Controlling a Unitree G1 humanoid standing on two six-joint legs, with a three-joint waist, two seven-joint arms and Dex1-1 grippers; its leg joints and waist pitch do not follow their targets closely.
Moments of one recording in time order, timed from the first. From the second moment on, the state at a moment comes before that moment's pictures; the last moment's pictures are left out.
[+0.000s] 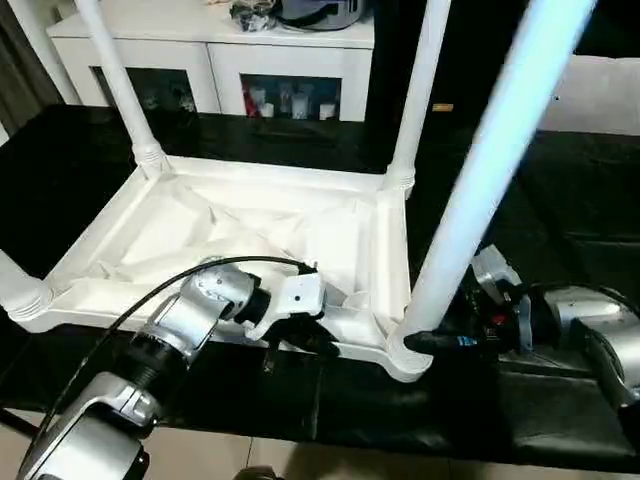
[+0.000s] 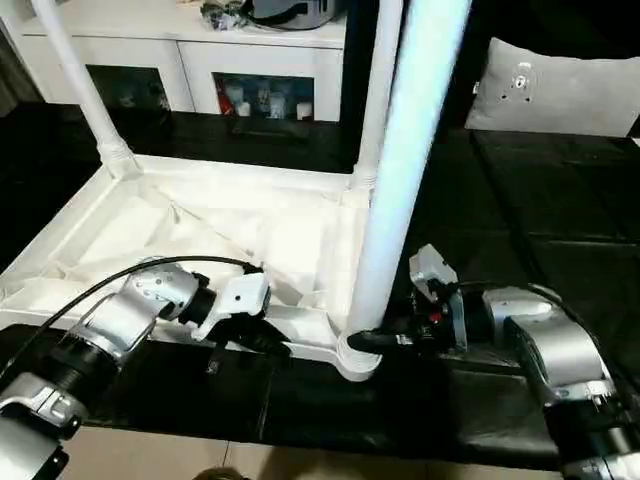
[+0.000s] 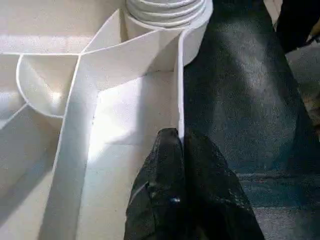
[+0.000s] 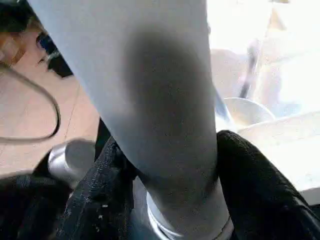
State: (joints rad) left arm -0.58 0.36 -0.43 0.48 0.02 0.06 -1.37; right arm -0.28 -0.61 0.10 0.11 0.39 0.48 1.37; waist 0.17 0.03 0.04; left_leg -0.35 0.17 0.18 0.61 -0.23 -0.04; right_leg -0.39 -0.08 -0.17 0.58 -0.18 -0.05
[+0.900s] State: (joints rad) left arm -0.61 0.12 -0.33 0.53 0.11 0.33 -0.82; right arm -0.40 -0.28 -0.10 0.23 0.26 0.51 0.64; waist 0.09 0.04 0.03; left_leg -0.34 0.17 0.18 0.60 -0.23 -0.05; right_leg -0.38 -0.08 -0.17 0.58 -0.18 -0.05
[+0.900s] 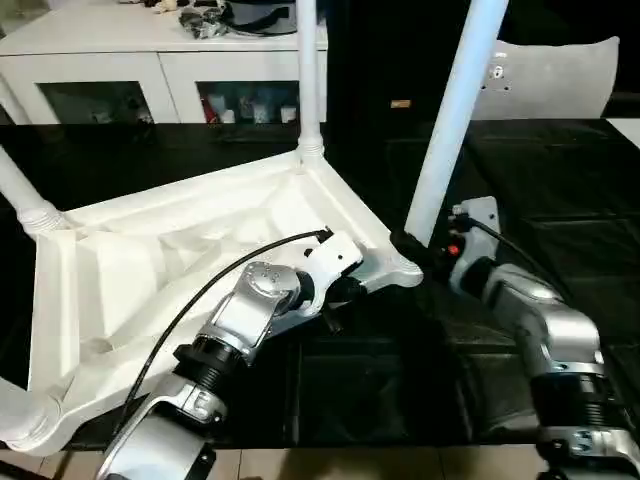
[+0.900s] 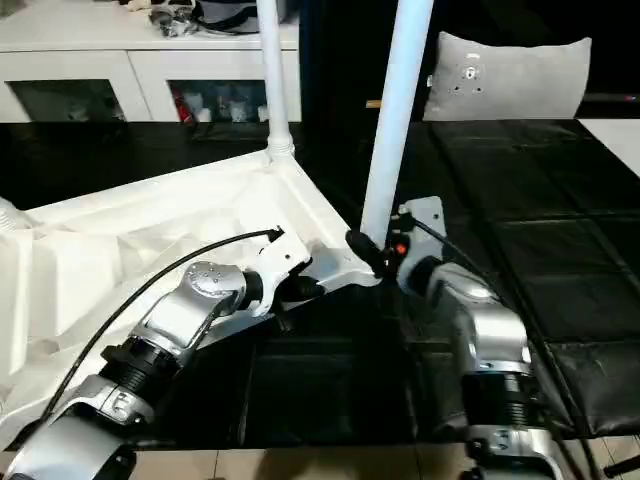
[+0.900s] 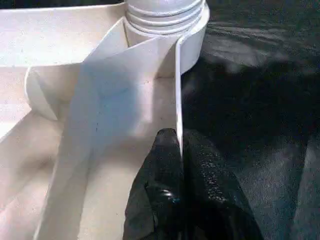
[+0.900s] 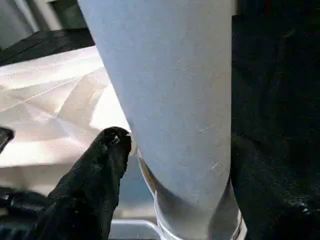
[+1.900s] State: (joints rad) left arm -0.59 0.38 -0.43 0.54 0.05 -0.06 -1.35; right arm -0.33 -0.64 0.14 0.20 0.31 0.34 1.40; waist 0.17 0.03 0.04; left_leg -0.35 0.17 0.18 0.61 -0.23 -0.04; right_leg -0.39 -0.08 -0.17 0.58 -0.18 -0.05
